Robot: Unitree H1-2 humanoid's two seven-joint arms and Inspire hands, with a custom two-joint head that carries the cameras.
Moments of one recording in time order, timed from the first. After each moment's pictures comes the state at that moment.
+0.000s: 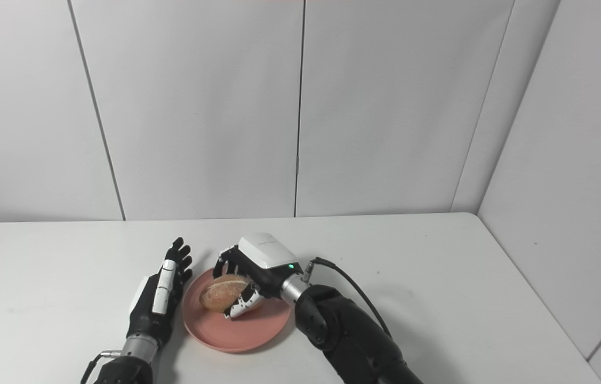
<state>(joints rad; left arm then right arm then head) -0.54 -0.02 0.03 0.61 -0.07 -0.19 -0.08 -0.77 -0.18 0.44 0.60 -0.68 -0.19 0.04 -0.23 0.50</state>
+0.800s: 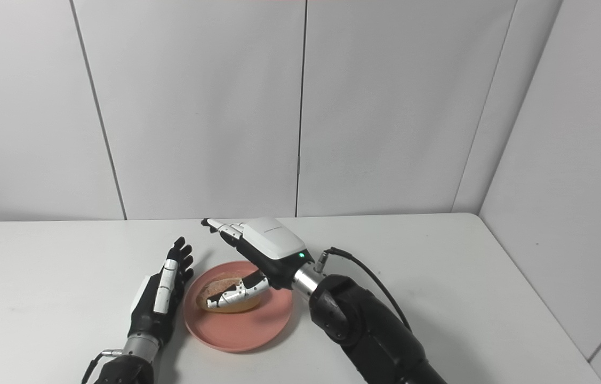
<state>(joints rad) -0.54 -0.02 0.02 0.61 -0.07 -0.19 -0.08 -0.71 -0.25 0.41 0.36 -0.66 -0.23 0.08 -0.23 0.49</state>
